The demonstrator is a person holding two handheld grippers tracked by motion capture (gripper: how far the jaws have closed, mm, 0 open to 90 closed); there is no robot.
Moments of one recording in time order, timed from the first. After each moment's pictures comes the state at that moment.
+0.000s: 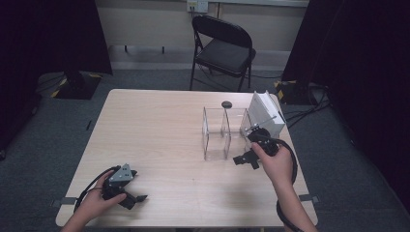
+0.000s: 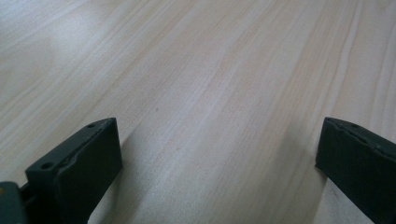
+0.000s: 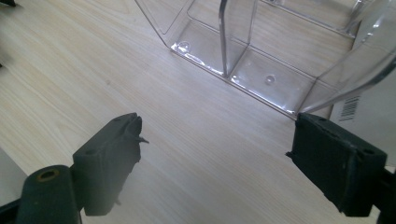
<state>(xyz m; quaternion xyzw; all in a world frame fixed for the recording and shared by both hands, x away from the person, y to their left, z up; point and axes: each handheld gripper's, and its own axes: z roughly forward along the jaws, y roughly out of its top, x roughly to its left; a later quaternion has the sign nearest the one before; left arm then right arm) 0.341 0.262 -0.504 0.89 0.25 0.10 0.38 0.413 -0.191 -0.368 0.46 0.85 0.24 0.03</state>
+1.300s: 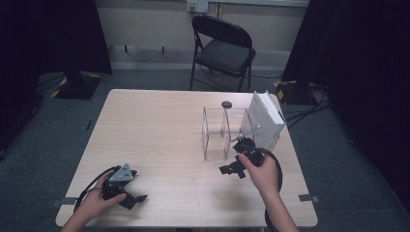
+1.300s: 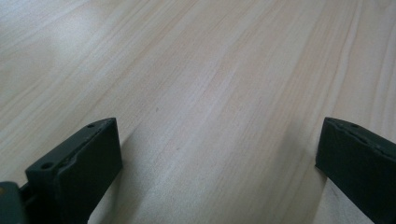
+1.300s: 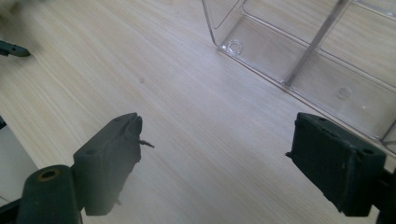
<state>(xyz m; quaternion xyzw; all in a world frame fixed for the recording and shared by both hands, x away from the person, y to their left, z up) 0.341 0.262 -0.504 0.89 0.25 0.10 0.38 0.400 -0.158 -0.397 0.42 0.87 0.27 0.00</state>
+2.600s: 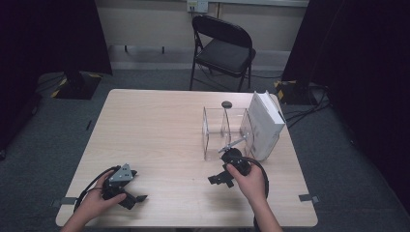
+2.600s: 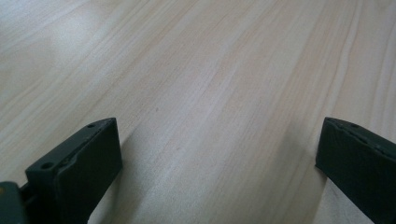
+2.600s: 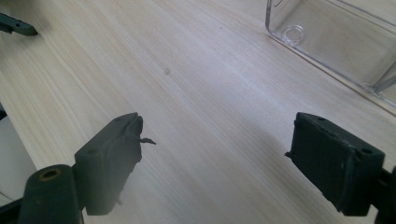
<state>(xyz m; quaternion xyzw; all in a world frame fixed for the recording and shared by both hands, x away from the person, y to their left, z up) 0.341 0.262 -0.504 0.89 0.25 0.10 0.38 0.392 -0.130 -0.435 0.39 0.88 0.27 -0.02</state>
